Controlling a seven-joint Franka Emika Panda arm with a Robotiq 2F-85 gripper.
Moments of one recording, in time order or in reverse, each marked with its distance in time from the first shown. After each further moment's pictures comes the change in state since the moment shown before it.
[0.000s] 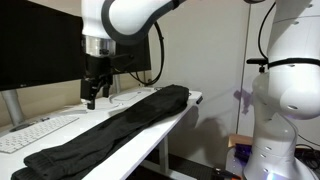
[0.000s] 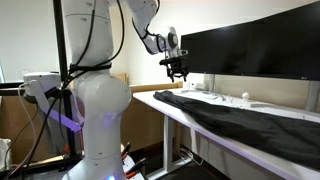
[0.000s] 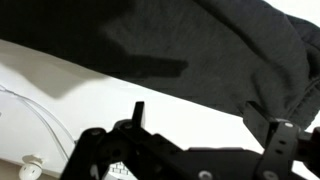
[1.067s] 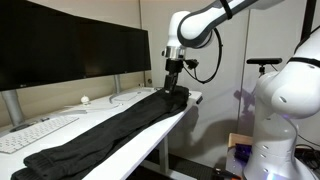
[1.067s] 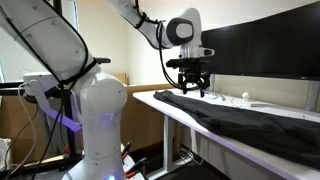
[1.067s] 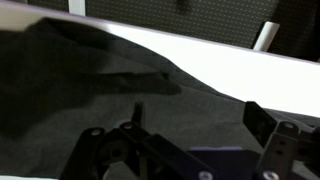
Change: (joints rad) arm -0.137 -0.570 -0.392 -0.579 0.138 -0.052 -0.380
